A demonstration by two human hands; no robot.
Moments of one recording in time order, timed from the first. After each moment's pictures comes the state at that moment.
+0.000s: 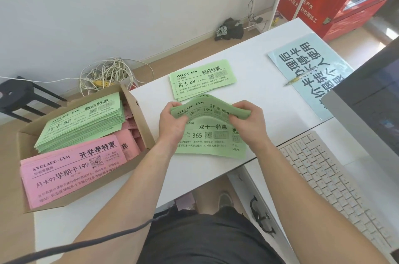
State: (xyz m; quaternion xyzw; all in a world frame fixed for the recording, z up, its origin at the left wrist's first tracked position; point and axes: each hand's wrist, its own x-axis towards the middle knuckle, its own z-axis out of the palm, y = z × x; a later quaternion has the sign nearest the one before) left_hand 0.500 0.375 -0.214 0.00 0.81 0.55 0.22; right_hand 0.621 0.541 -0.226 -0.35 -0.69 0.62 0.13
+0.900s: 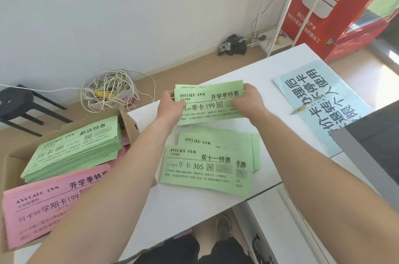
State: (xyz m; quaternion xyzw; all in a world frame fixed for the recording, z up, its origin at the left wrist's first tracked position) left_hand 0.390 0.436 -0.203 -0.01 0.83 0.51 0.23; right_hand 0.496 0.626 -0.204 -0.39 -0.76 0.52 0.02
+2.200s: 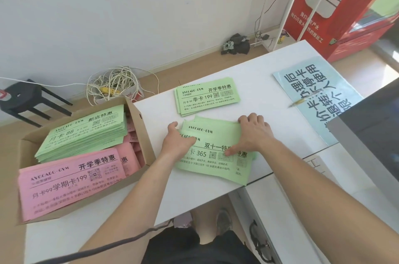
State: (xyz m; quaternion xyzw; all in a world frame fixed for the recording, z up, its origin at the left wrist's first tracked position) left_hand 0.485 0.374 -0.231 0.00 0.88 0.35 0.32; right_hand 0.584 0.591 -0.234 -0.26 -0.92 0.16 -0.25
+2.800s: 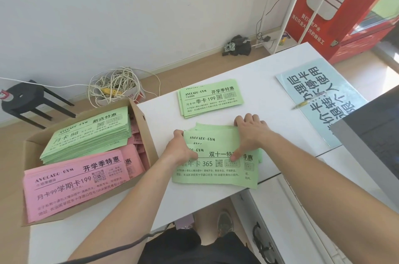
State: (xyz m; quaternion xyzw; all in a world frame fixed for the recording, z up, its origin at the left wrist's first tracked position) left_hand 0.481 0.365 -0.234 0.03 0.88 0.26 0.39; right_hand 0.564 0.593 -0.229 -0.17 -0.93 0.12 -0.31
